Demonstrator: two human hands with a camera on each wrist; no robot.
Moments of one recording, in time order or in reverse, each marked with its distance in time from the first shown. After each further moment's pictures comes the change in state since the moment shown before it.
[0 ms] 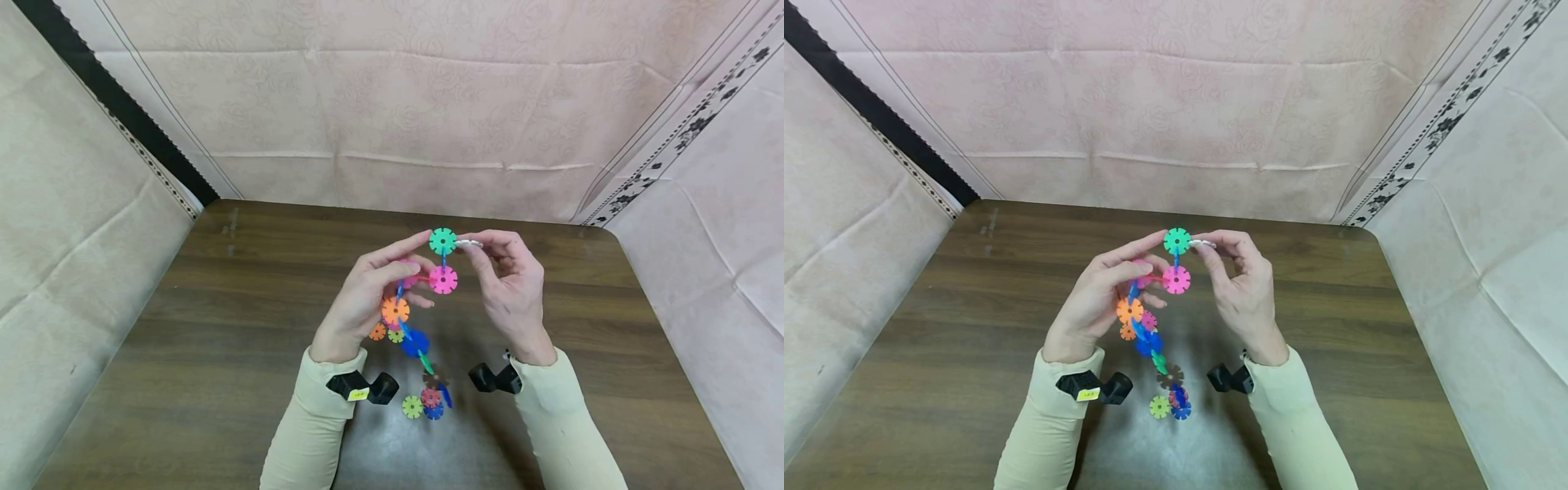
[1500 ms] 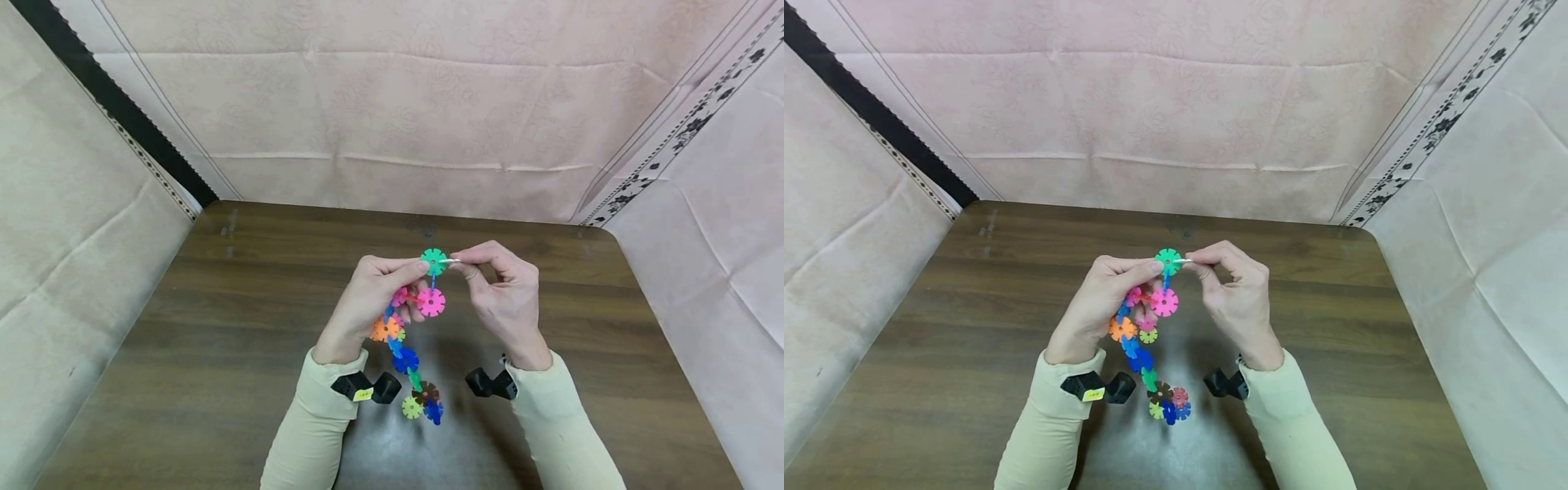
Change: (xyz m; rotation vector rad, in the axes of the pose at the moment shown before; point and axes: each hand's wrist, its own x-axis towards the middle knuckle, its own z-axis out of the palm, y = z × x) left_hand 0.000 -0.003 0.000 0.296 0.085 -0.043; right_hand -0.003 -0.008 0.003 -0.151 -0.046 -0.077
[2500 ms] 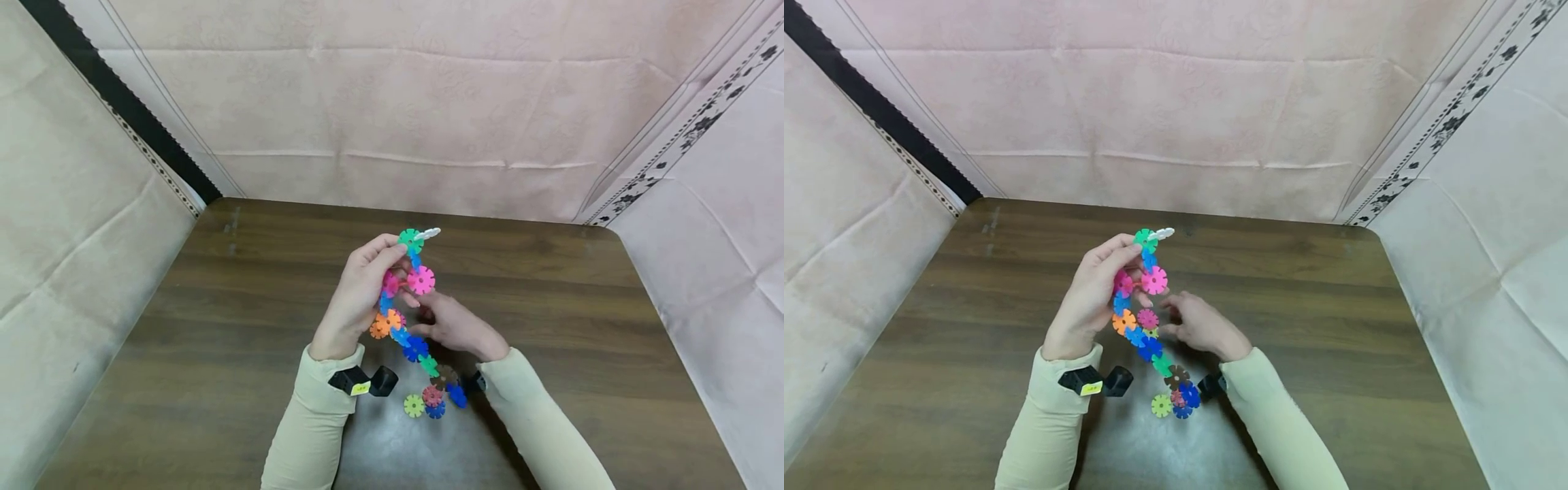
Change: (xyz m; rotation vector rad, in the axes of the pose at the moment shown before) left_hand 0.001 0.005 -0.003 -0.173 0.129 0.045; right_hand -0.057 0.117 0.039 -0.224 -0.934 0.527
